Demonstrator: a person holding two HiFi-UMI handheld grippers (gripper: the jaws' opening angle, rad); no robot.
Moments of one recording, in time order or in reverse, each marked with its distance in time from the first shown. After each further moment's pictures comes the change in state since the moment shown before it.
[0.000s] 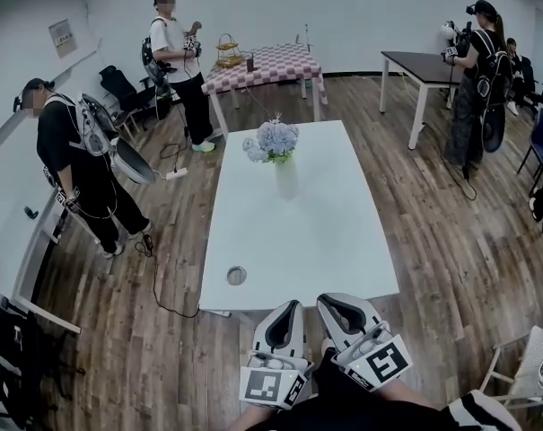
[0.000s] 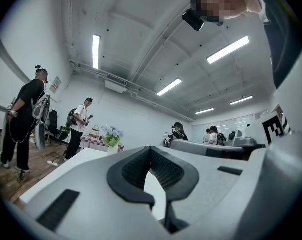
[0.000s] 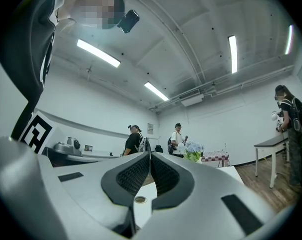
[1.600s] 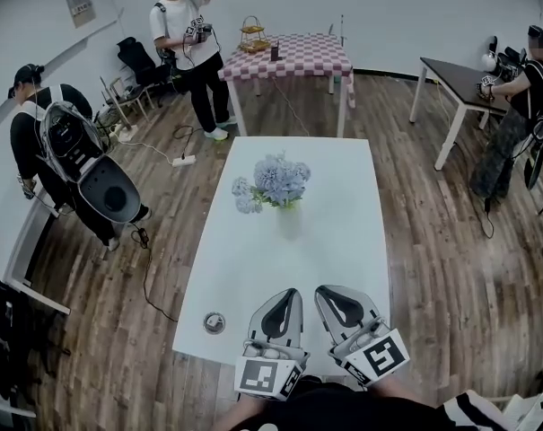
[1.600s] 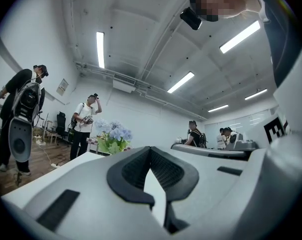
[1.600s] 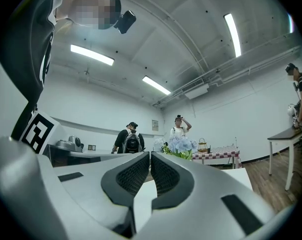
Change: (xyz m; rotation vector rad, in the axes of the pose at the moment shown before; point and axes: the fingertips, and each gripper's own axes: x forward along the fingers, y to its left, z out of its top) left arm 0.209 0.074 -0.007 0.000 -0.009 0.128; right arm 0.134 -0.178 -0.036 0.051 0.040 0.118
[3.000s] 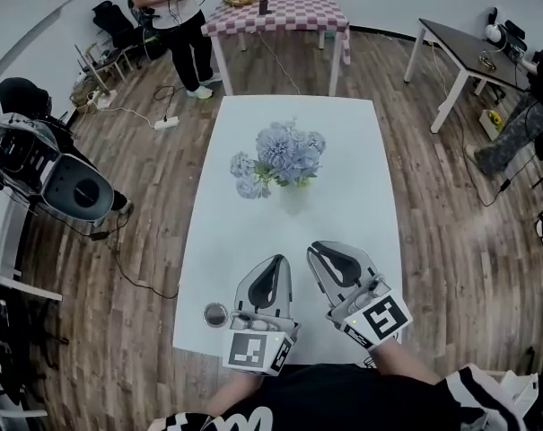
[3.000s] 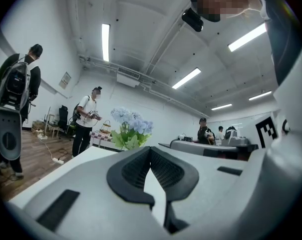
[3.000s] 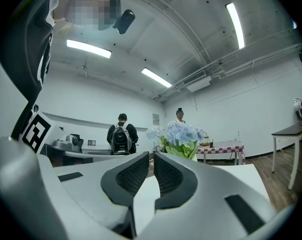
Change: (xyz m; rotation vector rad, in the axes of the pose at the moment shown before) left arm 0.034 0.080 -0.018 -0.036 0.056 0.012; right arm 0.083 -0.023 -0.032 0.001 0.066 0.022
